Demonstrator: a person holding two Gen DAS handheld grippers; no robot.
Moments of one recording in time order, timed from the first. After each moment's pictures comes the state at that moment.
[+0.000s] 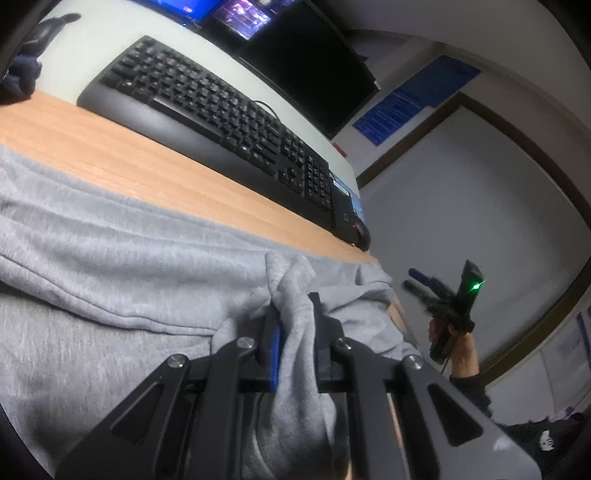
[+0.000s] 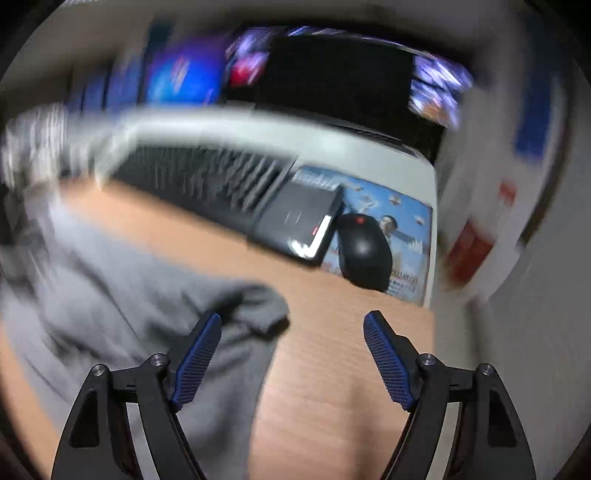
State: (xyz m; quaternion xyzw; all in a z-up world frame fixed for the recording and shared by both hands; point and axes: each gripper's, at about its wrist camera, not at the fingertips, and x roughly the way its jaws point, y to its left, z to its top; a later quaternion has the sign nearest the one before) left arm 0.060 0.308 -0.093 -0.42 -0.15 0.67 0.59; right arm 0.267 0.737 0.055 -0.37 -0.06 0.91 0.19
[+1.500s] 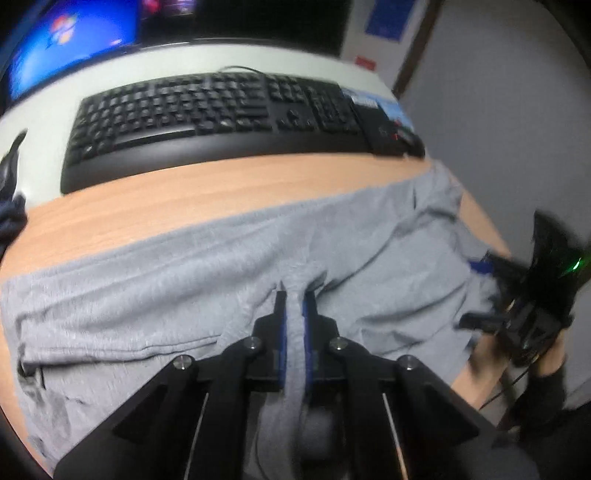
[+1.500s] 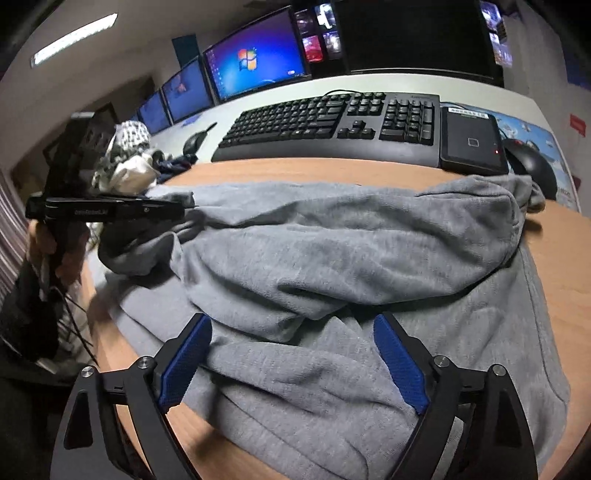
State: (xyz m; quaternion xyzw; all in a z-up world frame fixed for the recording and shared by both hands) left arm 0.095 0.380 -0.057 -0.41 0.11 0.74 0.53; right arm 0.269 0.622 0.003 -0.35 0.14 0.93 0.02
